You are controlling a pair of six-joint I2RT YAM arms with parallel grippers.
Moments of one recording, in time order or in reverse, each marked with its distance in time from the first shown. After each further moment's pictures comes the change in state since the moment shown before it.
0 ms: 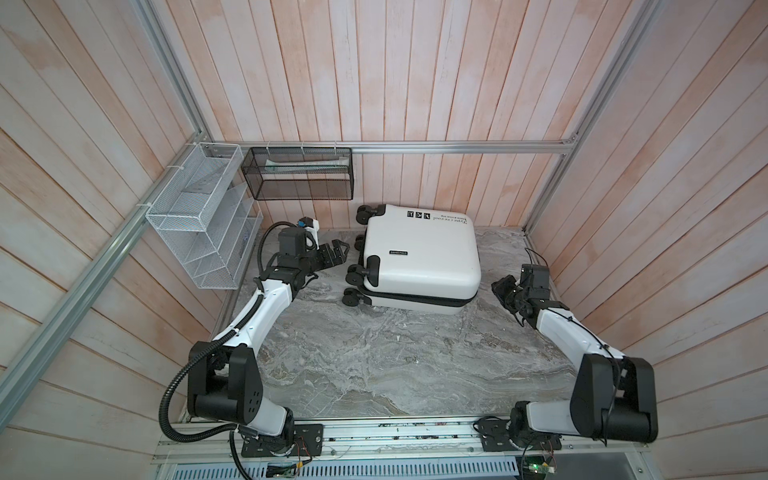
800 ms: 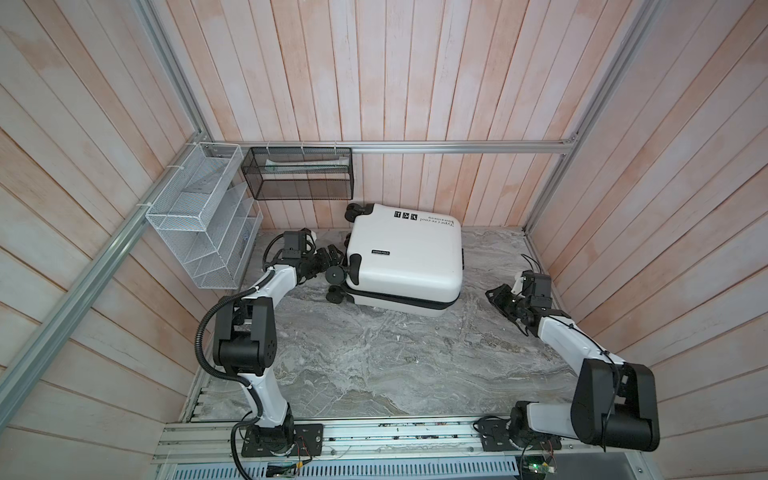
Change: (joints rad) left arm 0.054 0.328 0.118 -0.032 0.072 -0.013; right arm -0.048 -0.103 -0.125 -0.012 -0.142 -0.178
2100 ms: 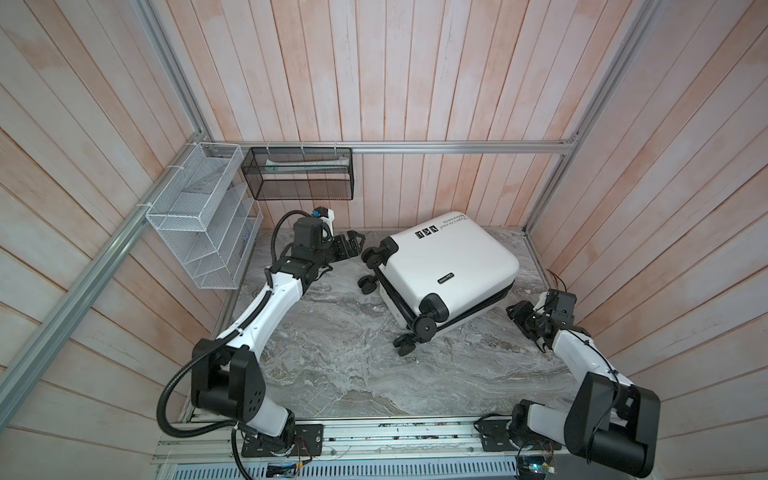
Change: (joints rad) left arm -0.197 -0.240 0.088 -0.043 -0.119 0.001; right arm -0.204 -0.068 -0.098 -0.107 0.010 -0.072
